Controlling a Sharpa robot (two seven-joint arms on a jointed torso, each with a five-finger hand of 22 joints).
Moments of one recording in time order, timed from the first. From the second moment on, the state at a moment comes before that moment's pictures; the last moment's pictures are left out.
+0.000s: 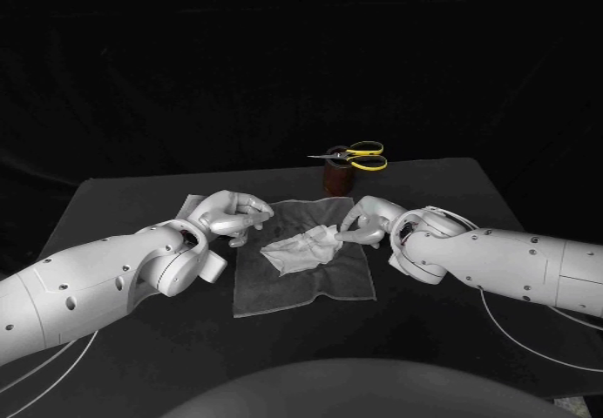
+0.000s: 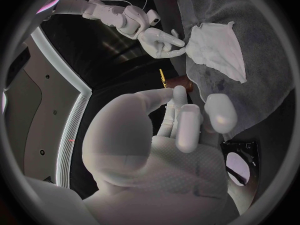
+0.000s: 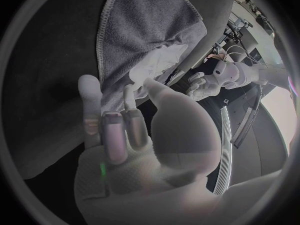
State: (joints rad) left arm 1.04 -0.78 -0.08 1.43 -0.49 -0.25 0.21; left_hand 1.23 -0.15 0.79 -0.01 0.16 0.77 0.17 0.50 0.64 0.90 0.08 1.01 0.58 1.44 0.02 1.44 1.31 0.09 1.30 0.11 1.29 1.14; right arm 1.04 -0.79 -0.13 1.47 -1.19 -0.41 -0.28; right_hand 1.14 -0.18 0.36 0.12 0.15 0.99 0.12 0.22 0.40 1.47 0.03 1.46 1.31 1.46 -0.03 1.55 1.31 0.14 1.24 0.08 0.61 1.23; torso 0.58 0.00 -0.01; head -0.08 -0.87
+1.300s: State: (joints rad) left arm 1.04 -0.78 -0.08 1.43 -0.49 -0.25 0.20; left_hand 1.24 -0.14 0.79 -0.01 0.16 0.77 0.16 0.51 0.63 0.89 0.08 1.01 0.57 1.42 0.02 1.42 1.29 0.09 1.27 0.11 1.25 1.11; right arm 1.05 -0.76 -0.14 1.48 -1.10 -0.49 -0.16; right_hand 1.26 -0.03 0.49 0.09 0.05 1.11 0.07 0.28 0.43 1.46 -0.01 1.54 1.31 1.47 -0.06 1.57 1.31 0.13 1.28 0.06 0.68 1.28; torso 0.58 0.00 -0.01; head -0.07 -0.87
